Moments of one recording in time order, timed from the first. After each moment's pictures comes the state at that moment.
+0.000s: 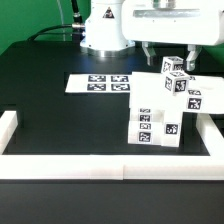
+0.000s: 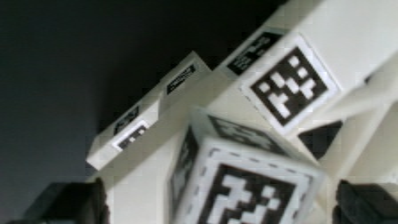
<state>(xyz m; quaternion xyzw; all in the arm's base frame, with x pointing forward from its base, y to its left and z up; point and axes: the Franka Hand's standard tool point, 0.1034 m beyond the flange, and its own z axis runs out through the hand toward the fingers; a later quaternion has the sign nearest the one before) 0.542 0.078 0.117 -0.93 0.37 -0.05 0.06</state>
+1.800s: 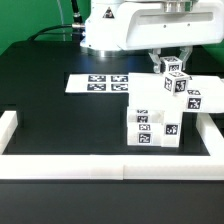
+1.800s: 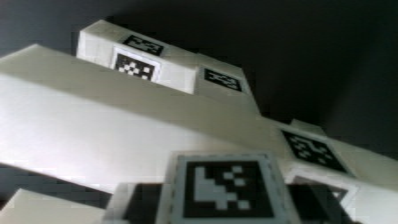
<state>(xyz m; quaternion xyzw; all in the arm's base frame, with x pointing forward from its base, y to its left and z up) 0.540 0.078 0.109 -0.99 -0.13 -0.06 0.00</state>
